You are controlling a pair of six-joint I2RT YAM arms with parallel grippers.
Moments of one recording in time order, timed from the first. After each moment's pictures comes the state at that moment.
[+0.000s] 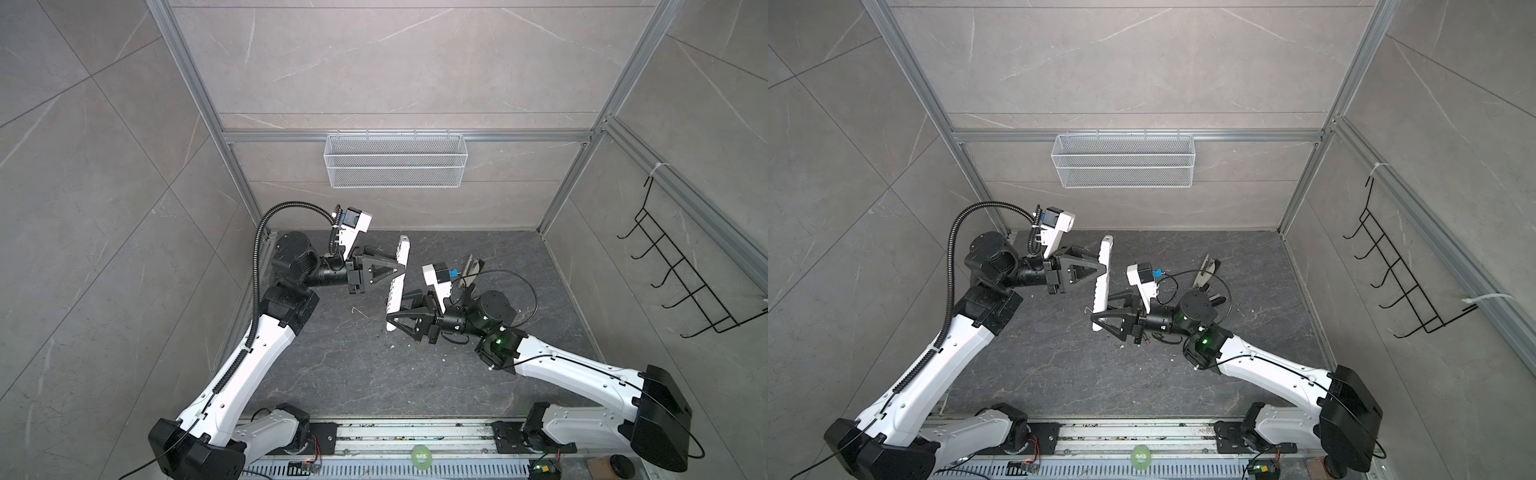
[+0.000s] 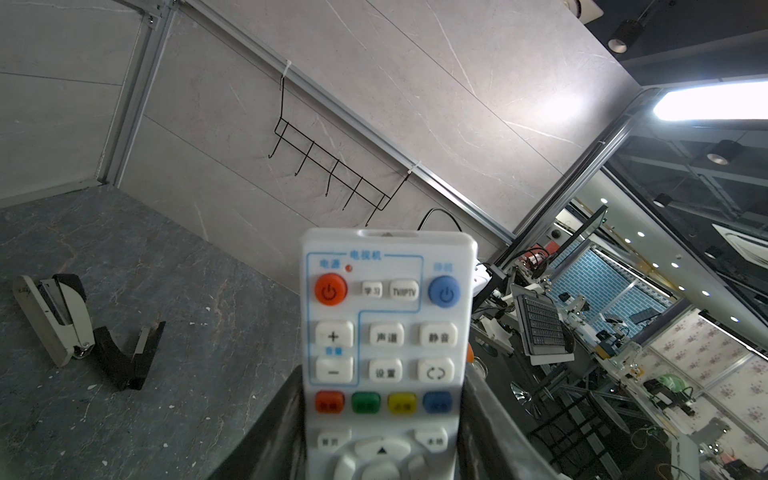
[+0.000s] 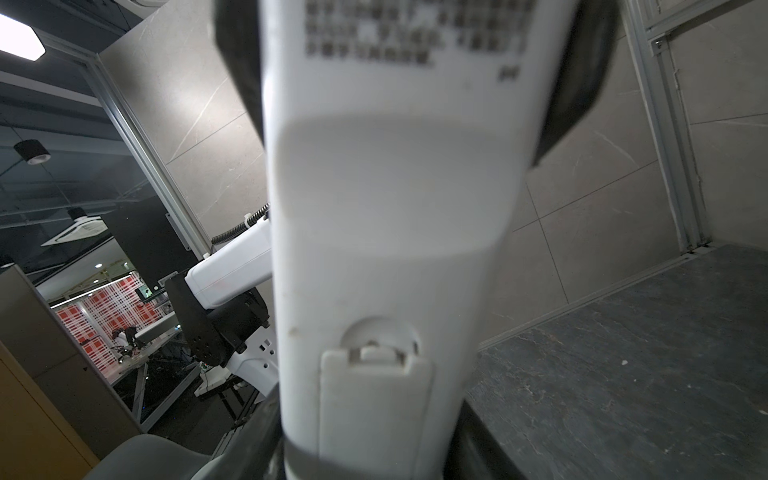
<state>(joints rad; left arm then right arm) -0.44 1.14 1.21 0.14 1.13 -0.75 0.90 1.24 0.83 0.69 -0.59 0.61</state>
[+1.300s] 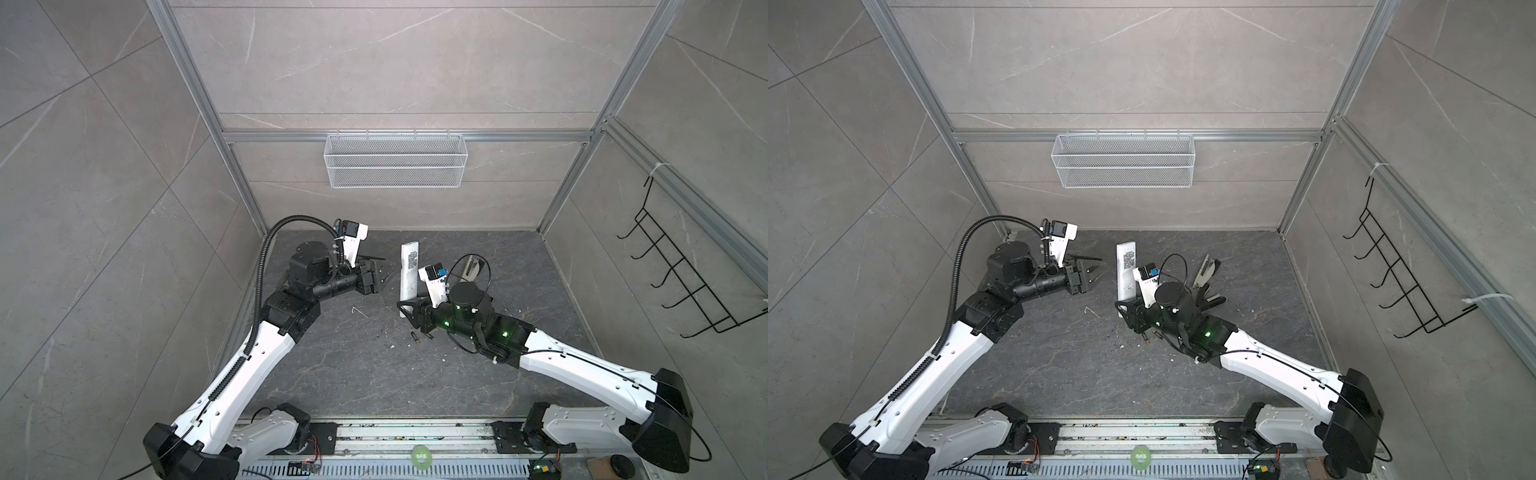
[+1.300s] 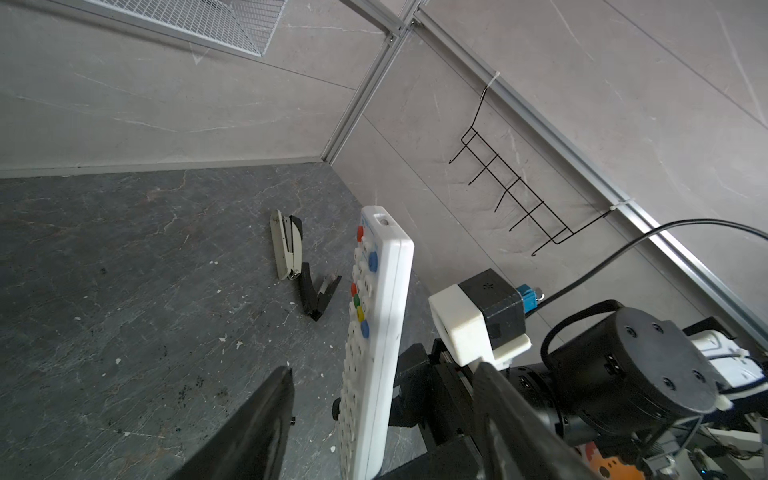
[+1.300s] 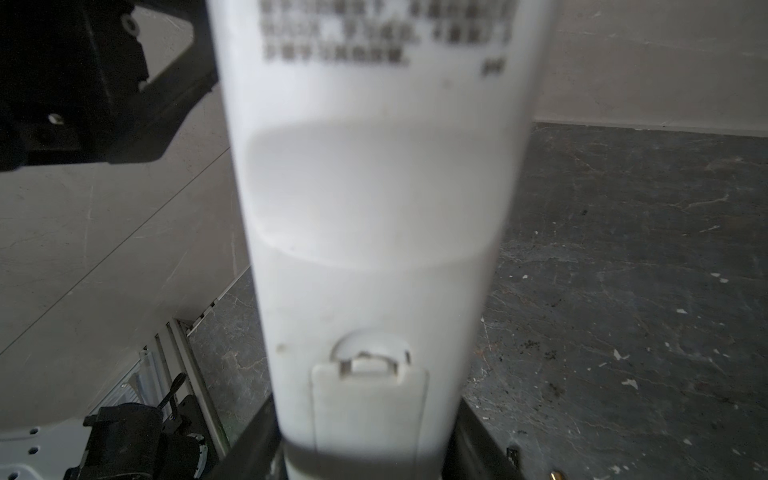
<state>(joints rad) -0.52 1.12 1.17 -0.26 0.56 -0.47 0.91 1.24 0.97 -0.10 0.01 0.41</state>
